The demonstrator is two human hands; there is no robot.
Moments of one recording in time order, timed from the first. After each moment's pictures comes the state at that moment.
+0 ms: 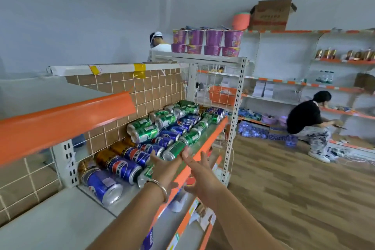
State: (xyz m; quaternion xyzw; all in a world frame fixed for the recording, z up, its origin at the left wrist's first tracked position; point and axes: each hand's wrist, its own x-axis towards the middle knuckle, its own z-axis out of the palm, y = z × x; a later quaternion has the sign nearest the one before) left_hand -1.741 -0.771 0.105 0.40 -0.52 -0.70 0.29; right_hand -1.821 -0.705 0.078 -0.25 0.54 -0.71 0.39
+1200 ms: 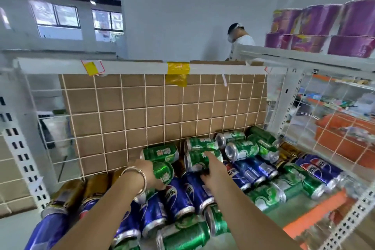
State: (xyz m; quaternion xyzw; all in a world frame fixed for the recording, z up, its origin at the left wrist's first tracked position) left_hand -1.880 -1.039 0.094 0.68 -0.72 -0.15 -0.06; right_hand -2.073 -1.041 0.067 -0.09 0.58 -0.58 0.57
